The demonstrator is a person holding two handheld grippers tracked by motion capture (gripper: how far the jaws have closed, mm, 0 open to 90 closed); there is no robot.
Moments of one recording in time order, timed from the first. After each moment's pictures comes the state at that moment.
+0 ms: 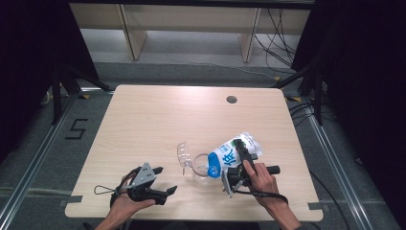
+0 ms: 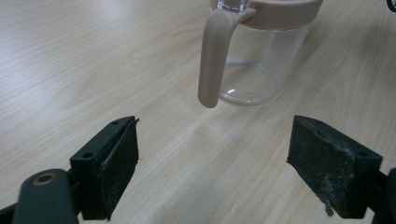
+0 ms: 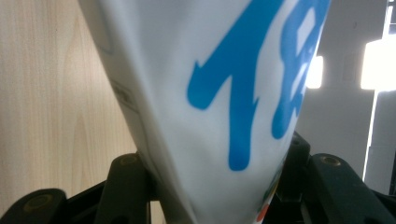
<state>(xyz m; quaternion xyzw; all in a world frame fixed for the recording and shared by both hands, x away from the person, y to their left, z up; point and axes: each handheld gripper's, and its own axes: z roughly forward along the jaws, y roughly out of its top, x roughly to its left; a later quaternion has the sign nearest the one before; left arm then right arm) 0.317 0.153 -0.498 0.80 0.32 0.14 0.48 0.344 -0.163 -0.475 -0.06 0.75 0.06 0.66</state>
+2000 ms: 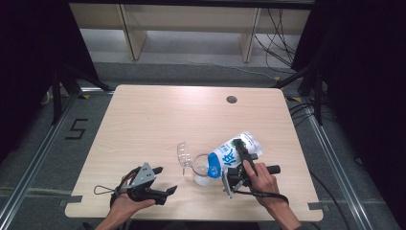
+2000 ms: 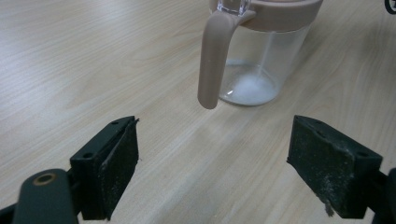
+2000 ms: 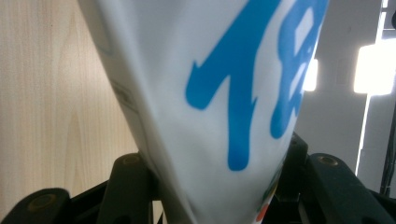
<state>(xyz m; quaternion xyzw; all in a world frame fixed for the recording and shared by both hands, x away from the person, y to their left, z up) 0.317 0.154 -0.497 0.81 0.31 0.15 0.48 0.344 -0.164 -0.475 -0.06 0.74 0.06 0.66</state>
